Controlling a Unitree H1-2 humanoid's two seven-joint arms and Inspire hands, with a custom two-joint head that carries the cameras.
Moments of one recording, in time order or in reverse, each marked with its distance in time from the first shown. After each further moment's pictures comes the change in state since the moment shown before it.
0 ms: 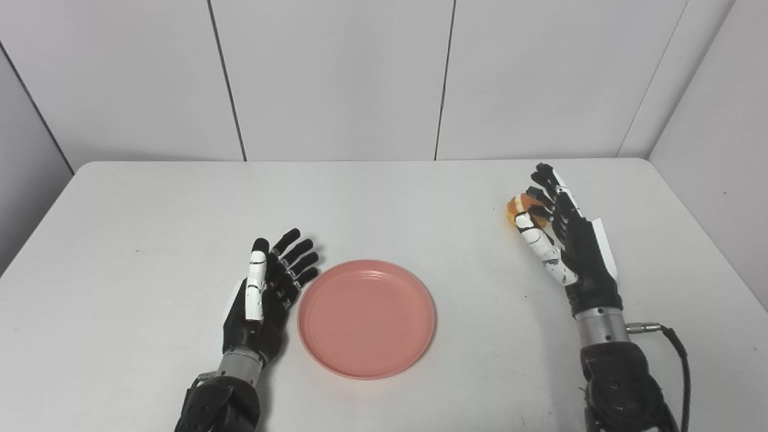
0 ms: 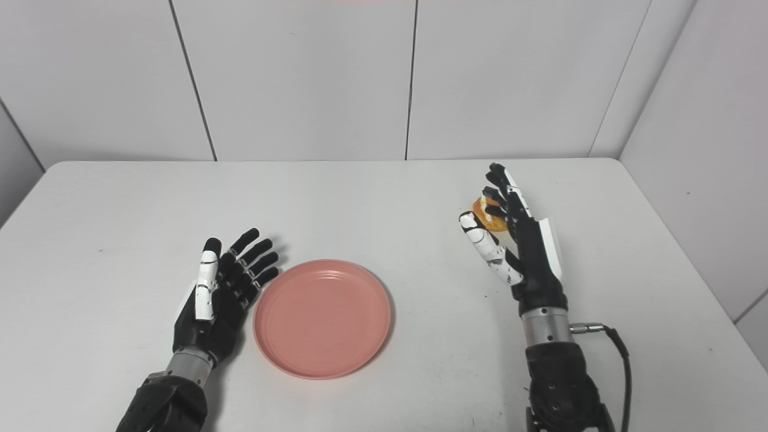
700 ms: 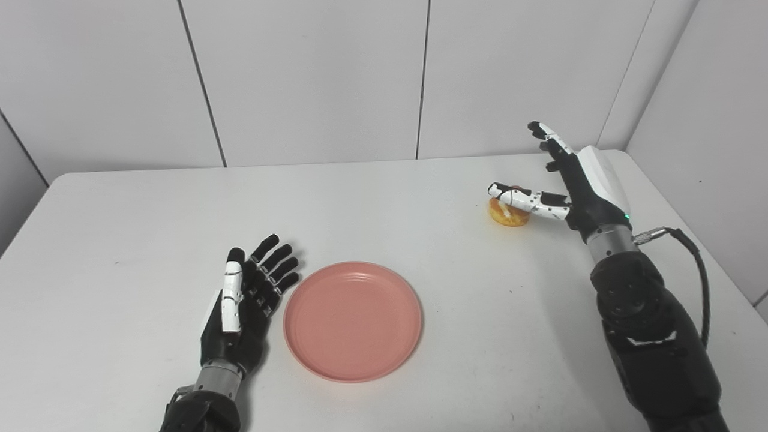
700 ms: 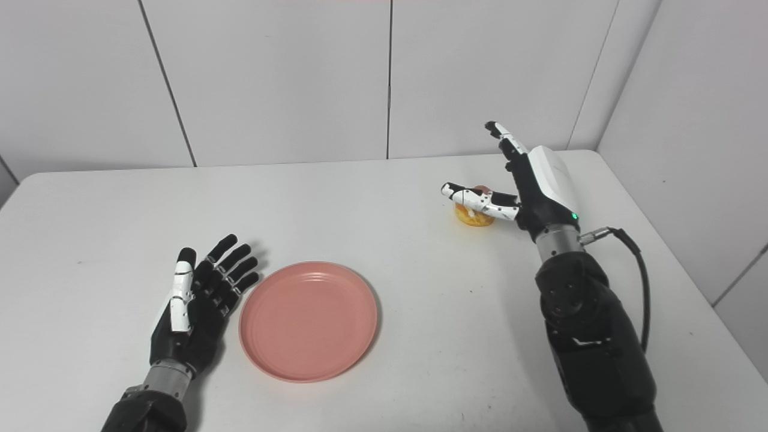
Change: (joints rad) left arm 0.007 0.016 0.021 0.008 -0.022 -0.021 -0.042; right arm -0.225 -0.220 0.062 0.104 -0.268 0.235 0.111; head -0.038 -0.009
